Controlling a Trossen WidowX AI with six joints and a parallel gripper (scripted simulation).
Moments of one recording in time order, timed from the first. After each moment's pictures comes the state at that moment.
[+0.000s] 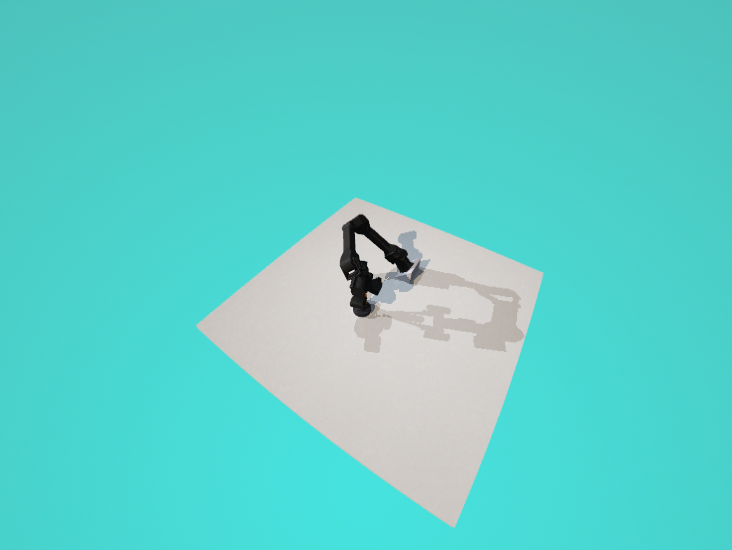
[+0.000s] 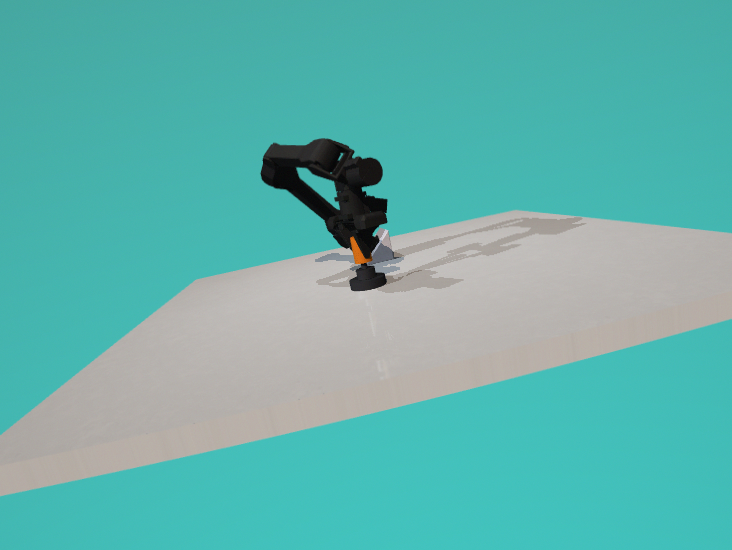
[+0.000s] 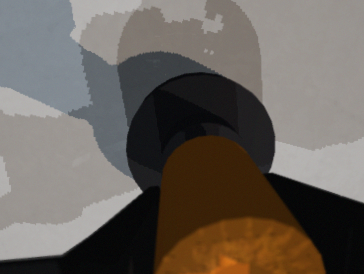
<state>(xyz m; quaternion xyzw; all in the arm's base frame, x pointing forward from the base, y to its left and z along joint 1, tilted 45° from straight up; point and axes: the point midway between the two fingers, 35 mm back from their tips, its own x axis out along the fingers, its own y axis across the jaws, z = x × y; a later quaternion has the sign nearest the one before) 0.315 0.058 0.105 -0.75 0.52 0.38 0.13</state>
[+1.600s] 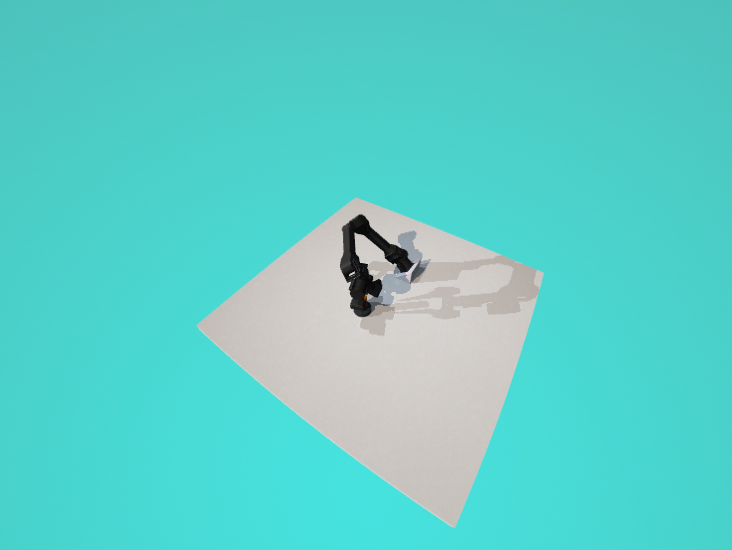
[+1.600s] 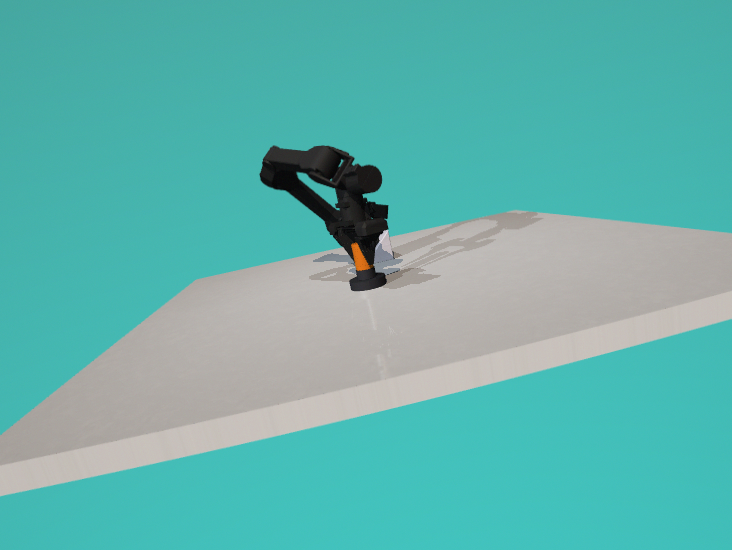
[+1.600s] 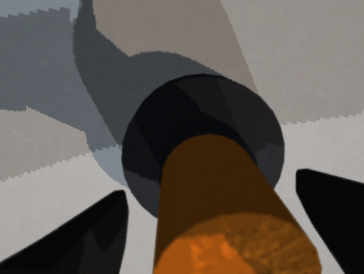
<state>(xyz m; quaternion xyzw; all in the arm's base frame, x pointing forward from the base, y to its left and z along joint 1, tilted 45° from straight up) 0.318 0.048 0.095 -0.75 0.52 0.38 0.13</state>
